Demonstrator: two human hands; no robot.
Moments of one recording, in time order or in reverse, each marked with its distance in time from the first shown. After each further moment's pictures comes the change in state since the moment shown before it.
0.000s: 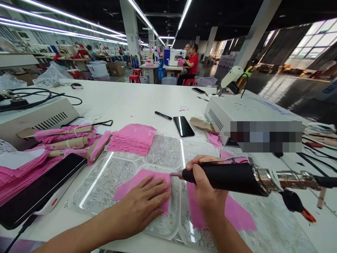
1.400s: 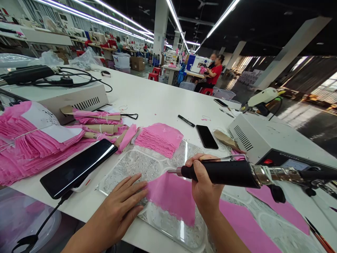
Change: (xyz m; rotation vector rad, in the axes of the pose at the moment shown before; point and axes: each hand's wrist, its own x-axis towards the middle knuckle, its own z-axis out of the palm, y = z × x) left_hand -0.114 -0.014 -0.007 0.034 0.343 -0.374; right_hand -0.010 0.033 0.074 0.059 -0.182 0.051
